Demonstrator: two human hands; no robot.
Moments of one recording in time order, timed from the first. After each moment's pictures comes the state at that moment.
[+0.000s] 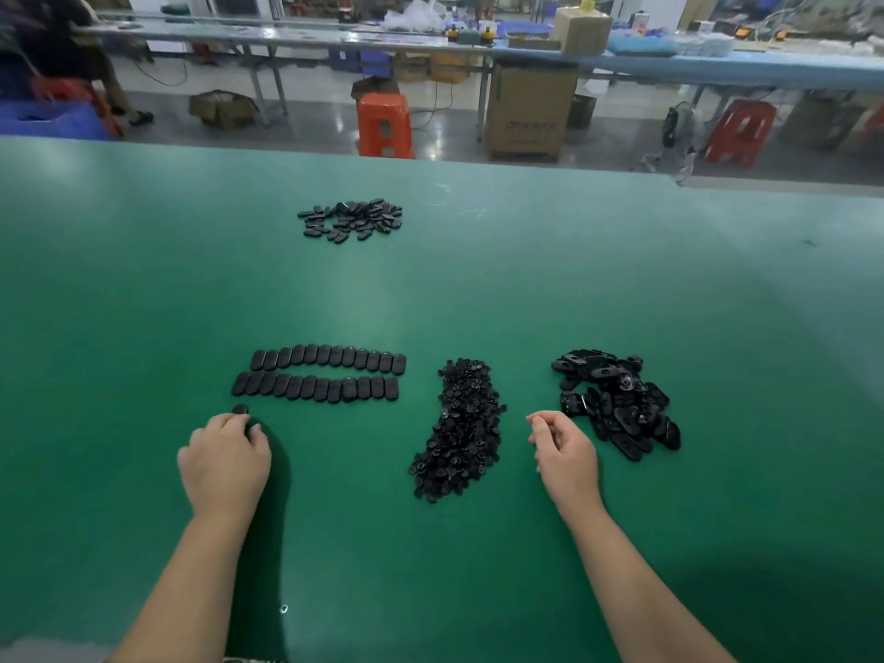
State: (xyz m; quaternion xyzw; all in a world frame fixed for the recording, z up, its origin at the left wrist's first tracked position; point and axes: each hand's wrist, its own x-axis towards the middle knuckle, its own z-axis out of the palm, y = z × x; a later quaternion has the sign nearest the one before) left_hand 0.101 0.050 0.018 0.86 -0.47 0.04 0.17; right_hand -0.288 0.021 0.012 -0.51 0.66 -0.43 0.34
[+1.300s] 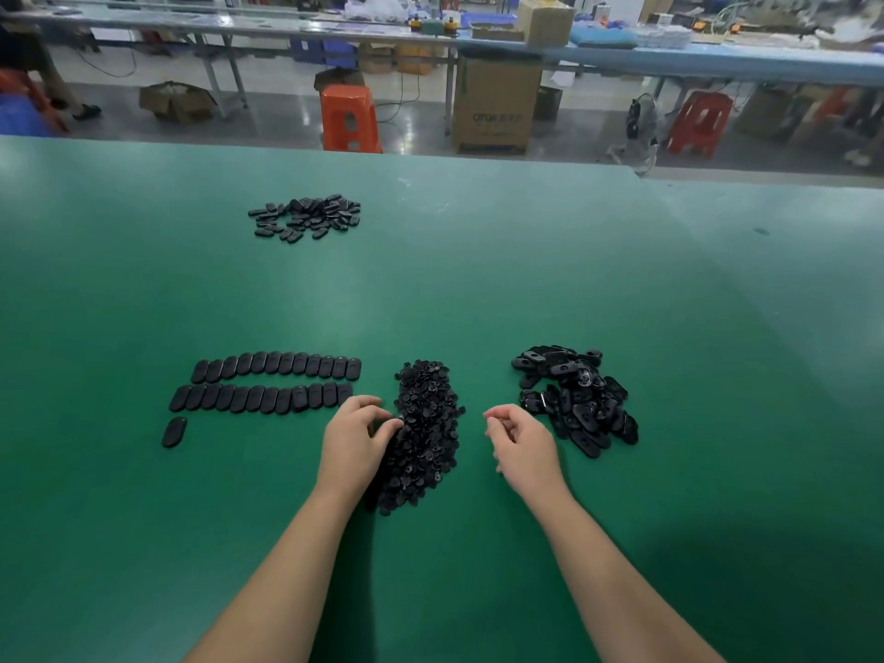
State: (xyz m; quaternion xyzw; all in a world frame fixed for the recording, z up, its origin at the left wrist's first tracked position) left_hand -0.067 -0.004 0.004 0.68 -0.62 -0.20 0.33; right_hand -0.299 0.008 0.020 -0.55 0.66 -0.36 0.36
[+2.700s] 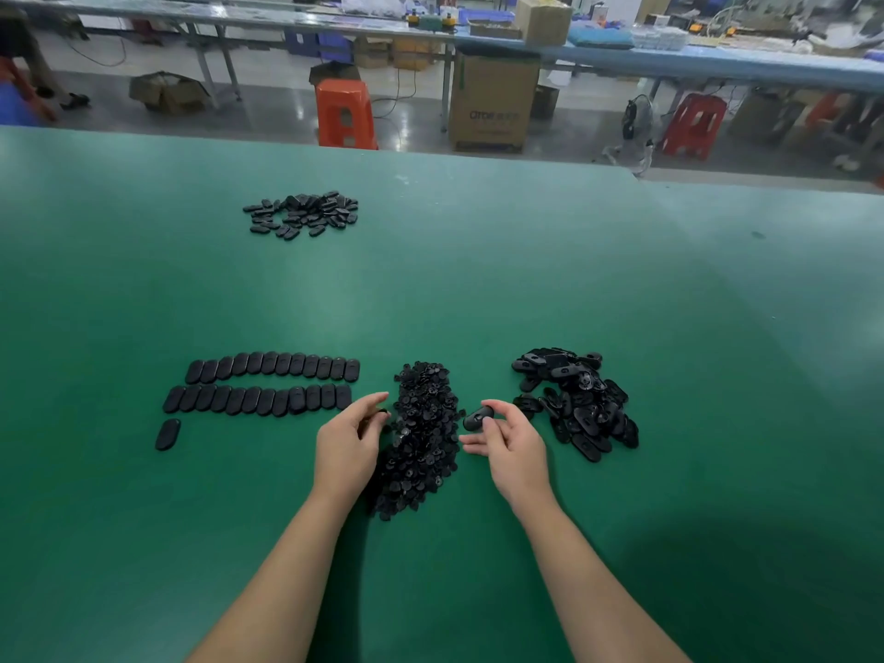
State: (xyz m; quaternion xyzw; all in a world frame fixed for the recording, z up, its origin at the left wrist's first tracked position) left_hand -0.063 -0.004 0.001 0.66 -0.56 -0.28 0.43; right_hand -0.280 0.007 0.011 -0.46 0.59 -0.48 0.46
